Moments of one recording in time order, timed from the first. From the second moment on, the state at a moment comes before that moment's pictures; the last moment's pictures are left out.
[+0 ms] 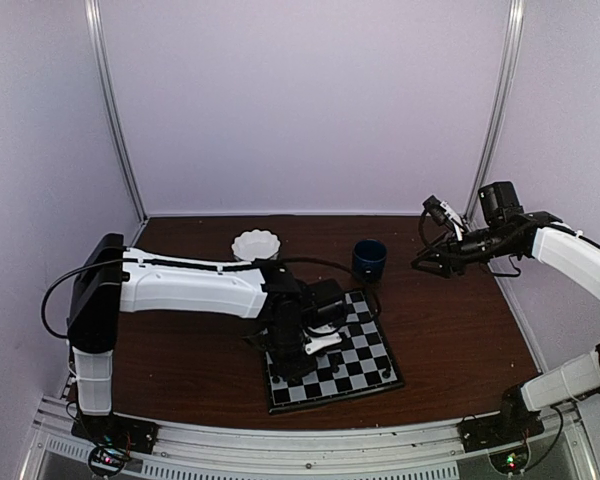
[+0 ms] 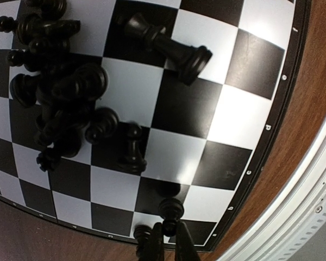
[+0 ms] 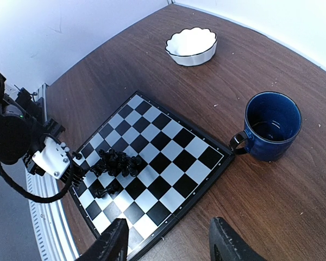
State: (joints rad) left arm -1.20 2.03 1.60 -1.04 0.04 -0.05; right arm 0.18 1.29 1.05 -0.62 -0.80 -0.33
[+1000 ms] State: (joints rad) left arm -1.20 2.05 1.59 -1.00 0.02 -0.07; right arm 0.18 1.29 1.05 -0.61 -0.80 -0.34
